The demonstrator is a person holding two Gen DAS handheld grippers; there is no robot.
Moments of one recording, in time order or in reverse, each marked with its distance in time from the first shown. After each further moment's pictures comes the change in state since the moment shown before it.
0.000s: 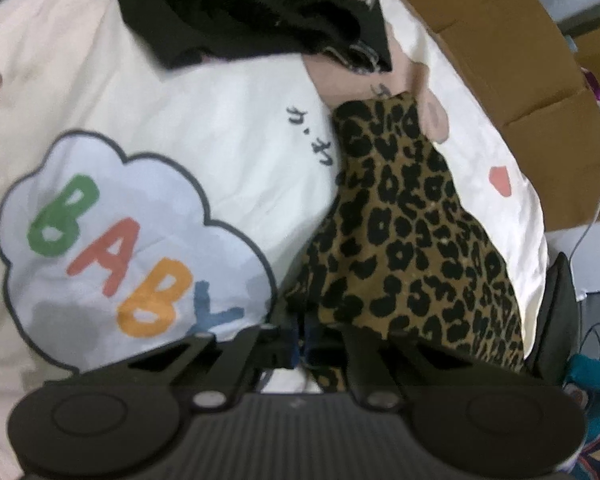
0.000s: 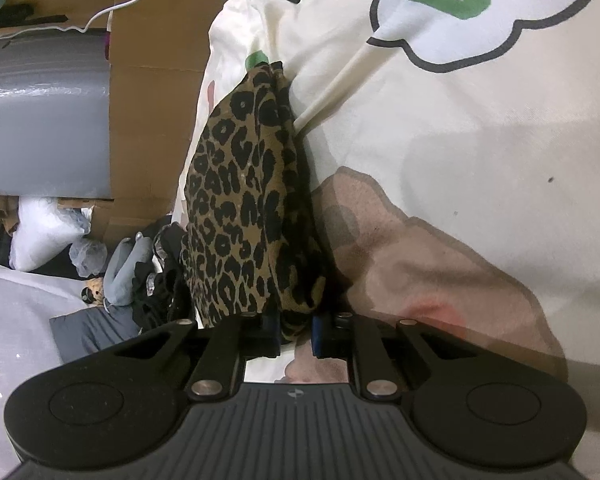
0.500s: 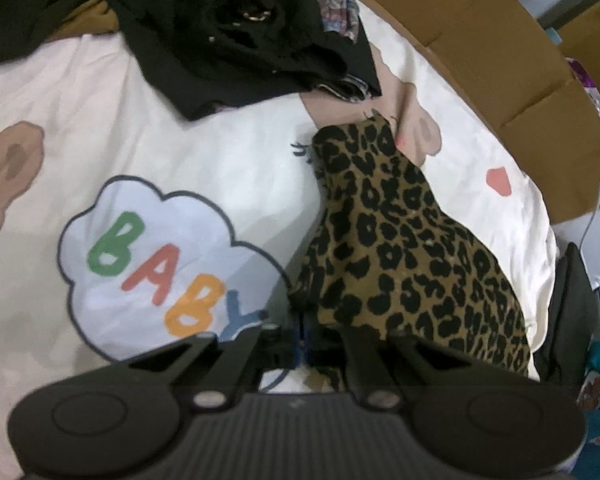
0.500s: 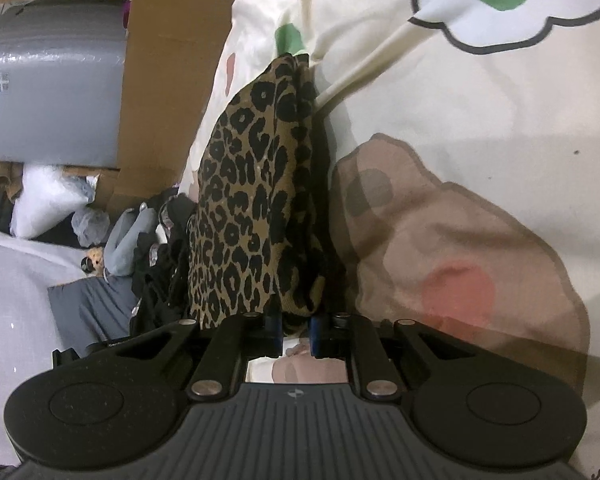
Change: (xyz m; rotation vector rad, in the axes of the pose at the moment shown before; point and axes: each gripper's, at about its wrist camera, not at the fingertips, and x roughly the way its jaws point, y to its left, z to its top) left arm -0.042 -0.007 -0.010 0.071 -0.063 0.085; right arm -0.005 0.018 -0.012 -0.077 0.072 -0.005
